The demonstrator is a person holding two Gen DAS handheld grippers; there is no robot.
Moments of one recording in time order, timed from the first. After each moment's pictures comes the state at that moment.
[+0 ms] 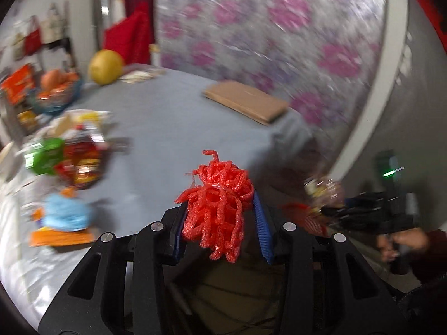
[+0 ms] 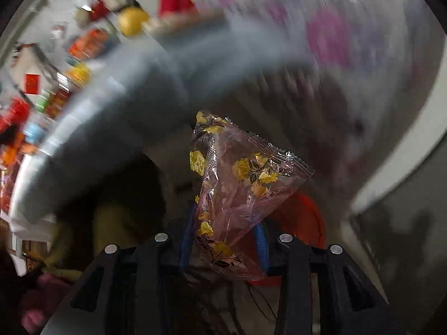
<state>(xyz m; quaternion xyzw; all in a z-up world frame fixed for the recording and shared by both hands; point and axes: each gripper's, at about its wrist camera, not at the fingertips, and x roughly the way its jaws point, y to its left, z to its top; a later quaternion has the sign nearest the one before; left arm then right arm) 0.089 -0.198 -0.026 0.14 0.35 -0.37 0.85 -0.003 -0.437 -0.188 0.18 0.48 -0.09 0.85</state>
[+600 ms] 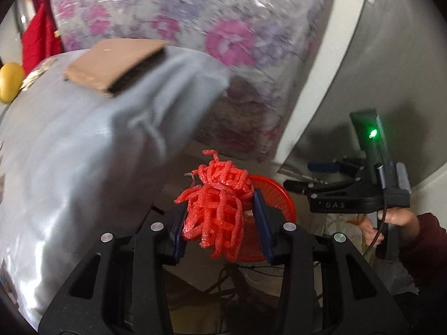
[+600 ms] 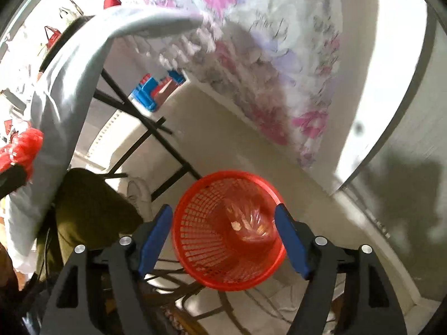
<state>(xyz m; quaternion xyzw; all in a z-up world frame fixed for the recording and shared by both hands) 0.072 -0.354 -0.105 0.25 0.42 -0.47 0.74 -0.039 -0.529 -0.212 0.26 0.44 -0.15 0.85</state>
